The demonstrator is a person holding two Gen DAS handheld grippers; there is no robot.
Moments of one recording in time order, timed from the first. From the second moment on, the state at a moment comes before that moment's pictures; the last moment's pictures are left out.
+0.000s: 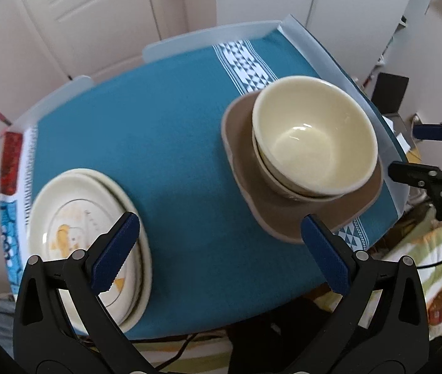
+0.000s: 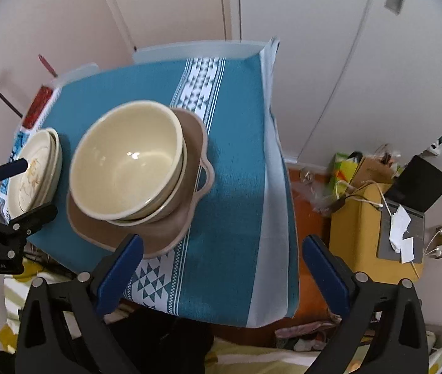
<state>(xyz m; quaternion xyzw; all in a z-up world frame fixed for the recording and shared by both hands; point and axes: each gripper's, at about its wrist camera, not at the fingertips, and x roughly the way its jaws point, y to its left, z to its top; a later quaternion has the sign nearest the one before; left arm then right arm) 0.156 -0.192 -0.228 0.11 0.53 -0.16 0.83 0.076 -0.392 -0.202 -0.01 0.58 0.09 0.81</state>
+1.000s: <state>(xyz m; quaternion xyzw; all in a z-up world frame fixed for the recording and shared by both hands) 0.190 -0.230 -0.293 0.09 0.57 -0.22 0.79 0.110 -0.359 -0.262 -0.03 0.61 0.18 0.77</state>
